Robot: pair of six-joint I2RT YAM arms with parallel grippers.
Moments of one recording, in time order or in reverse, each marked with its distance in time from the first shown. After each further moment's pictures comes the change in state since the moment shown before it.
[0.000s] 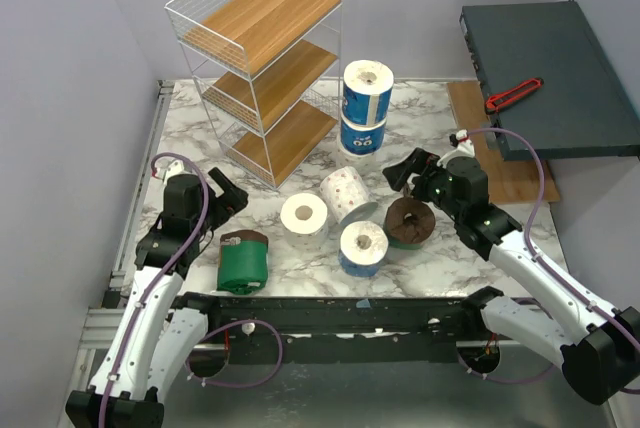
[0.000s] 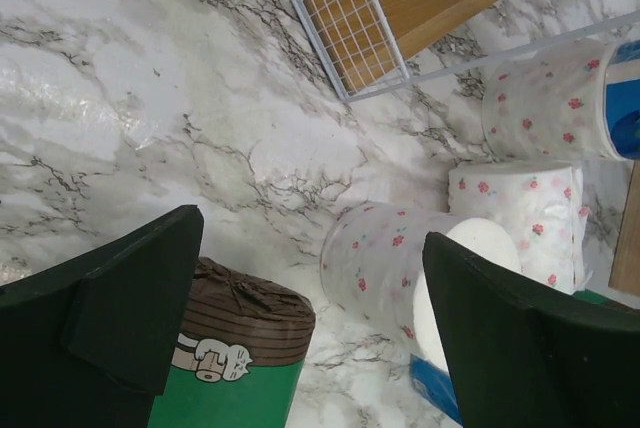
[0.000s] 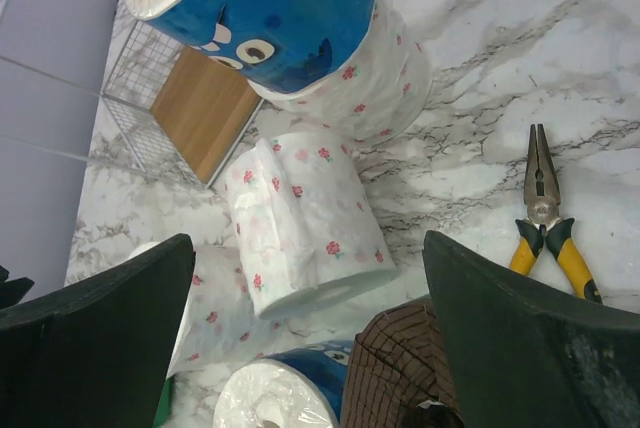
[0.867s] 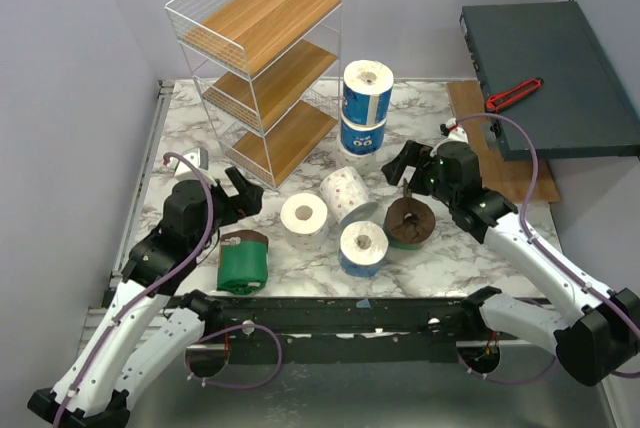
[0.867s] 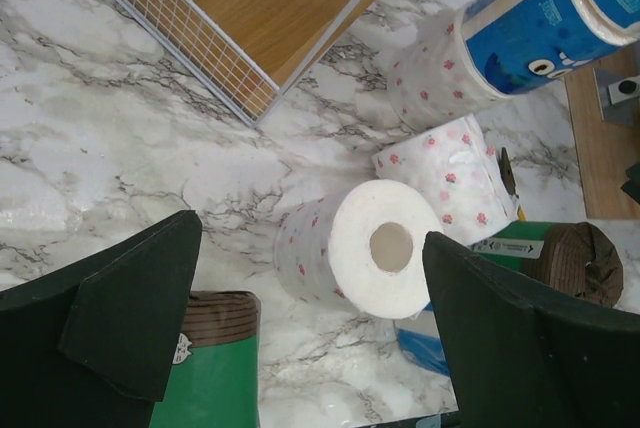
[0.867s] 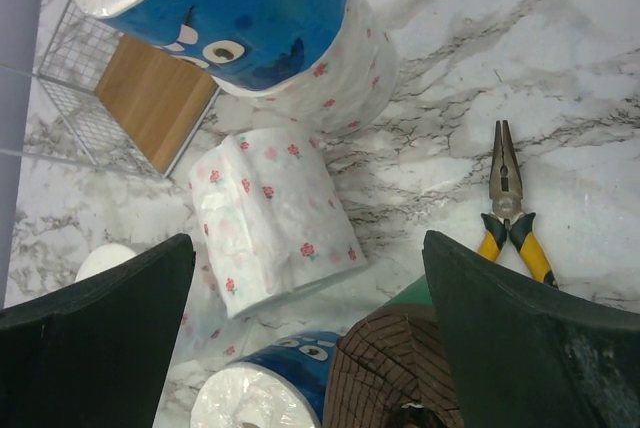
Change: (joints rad) left arm -0.314 -0.064 0.125 -0.008 -0.167 0.112; right arm 0.006 0.107 0.140 -0.142 0.022 -0.069
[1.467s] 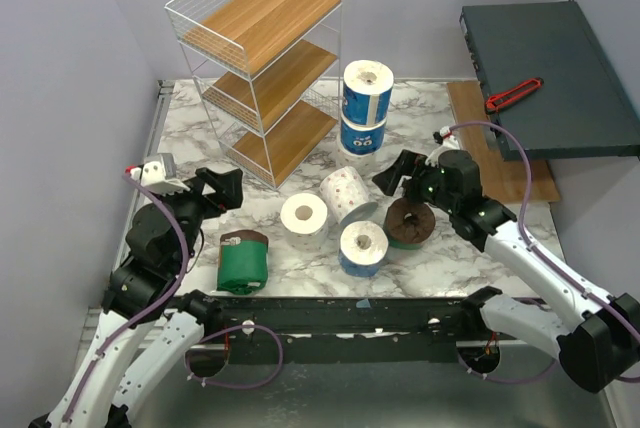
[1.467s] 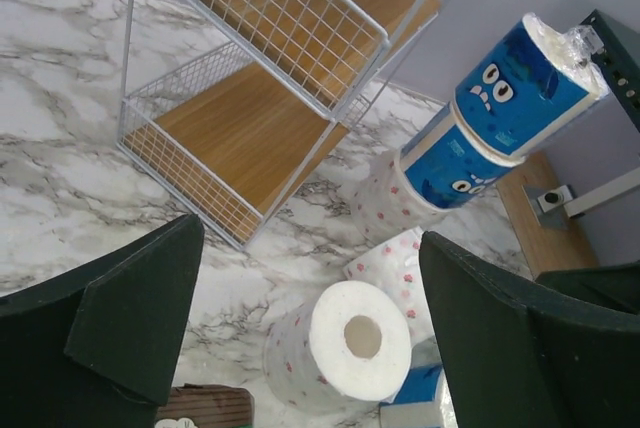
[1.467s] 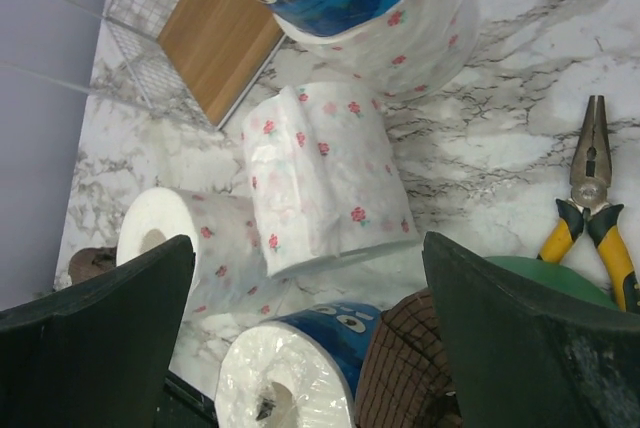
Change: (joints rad) left arm 0.000 -0.176 0.000 0.164 -0.107 0.104; right arm 0.004 -0.024 -0.080 0.077 -0.150 0.031
